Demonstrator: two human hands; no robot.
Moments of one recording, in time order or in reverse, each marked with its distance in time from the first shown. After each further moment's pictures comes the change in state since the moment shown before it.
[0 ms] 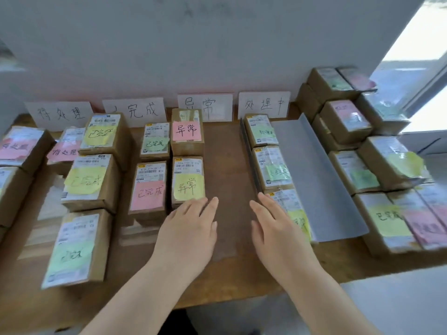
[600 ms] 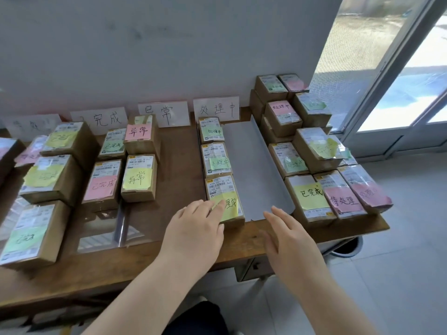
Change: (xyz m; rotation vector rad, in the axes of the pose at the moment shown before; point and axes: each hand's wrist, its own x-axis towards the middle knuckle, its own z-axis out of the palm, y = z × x) left_hand -0.038 0.174 0.011 0.015 0.033 0.126; right_hand -0.118 0.140 -0.075 0.093 0.079 0.090
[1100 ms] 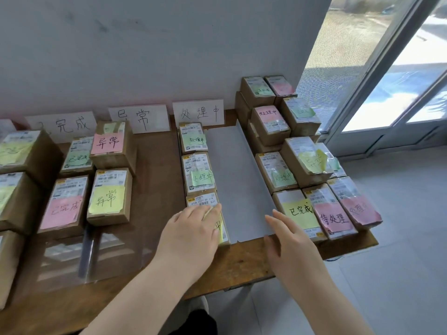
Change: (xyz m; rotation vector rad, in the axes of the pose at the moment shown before) left_hand 0.075 -0.009 0.023 -0.012 0.010 0.056; right_hand 0.055 0.033 -0.009 0.013 -0.080 0.138
